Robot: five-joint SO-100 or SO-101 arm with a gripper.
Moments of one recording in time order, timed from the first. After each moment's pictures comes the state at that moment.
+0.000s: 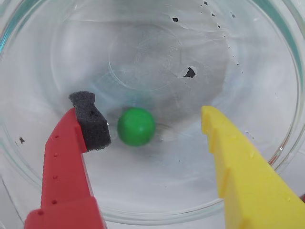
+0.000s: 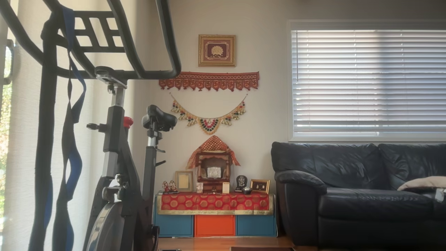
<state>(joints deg) 25.4 104.1 113.1 75.0 -41.0</state>
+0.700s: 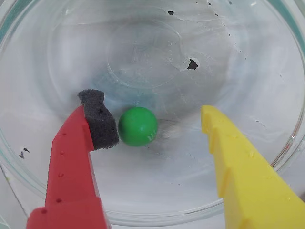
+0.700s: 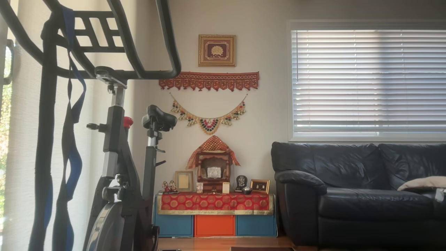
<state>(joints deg) 22.9 102.4 112.3 75.3 -34.5</state>
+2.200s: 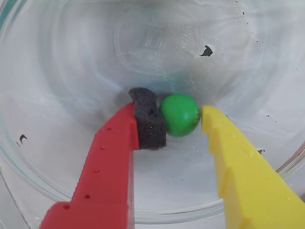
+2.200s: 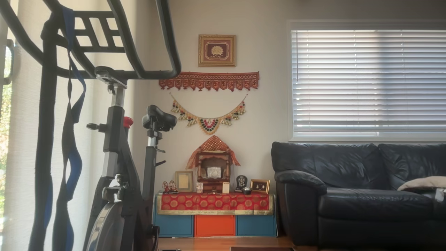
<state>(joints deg) 21.6 102.5 113.5 74.7 -35.1</state>
